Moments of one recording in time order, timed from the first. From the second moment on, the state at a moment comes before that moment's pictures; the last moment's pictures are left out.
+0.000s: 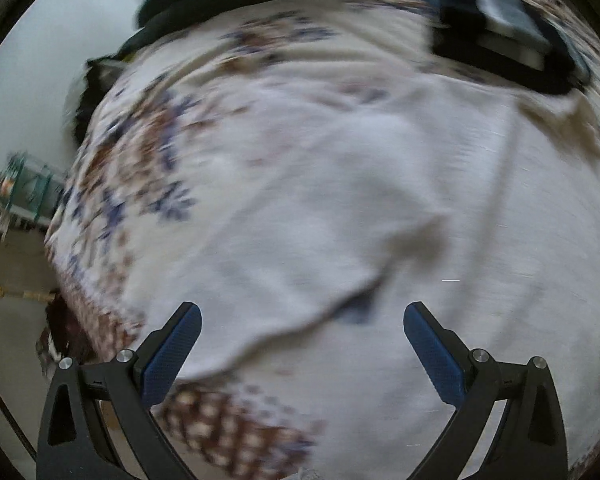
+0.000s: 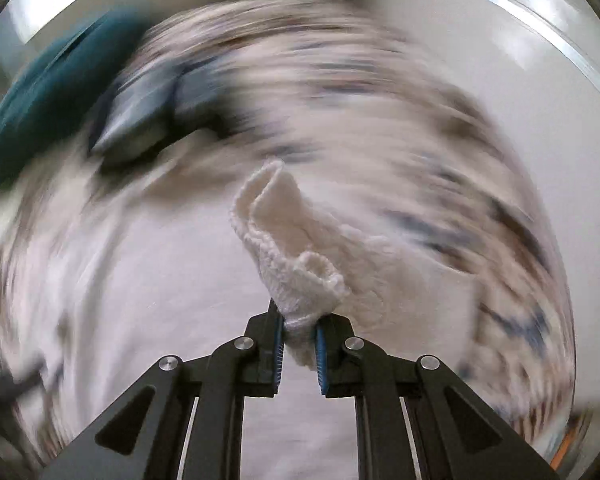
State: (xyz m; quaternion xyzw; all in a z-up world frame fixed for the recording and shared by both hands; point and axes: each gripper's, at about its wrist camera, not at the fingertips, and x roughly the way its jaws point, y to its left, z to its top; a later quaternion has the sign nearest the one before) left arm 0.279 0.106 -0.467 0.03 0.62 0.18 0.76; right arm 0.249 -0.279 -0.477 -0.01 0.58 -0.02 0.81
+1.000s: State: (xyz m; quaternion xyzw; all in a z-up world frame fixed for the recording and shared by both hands) left arm 0.184 0.311 -0.473 -0.10 0.61 0.31 0.72; right arm 0.285 -0.070 -0.548 0.06 0.69 0.09 0.72
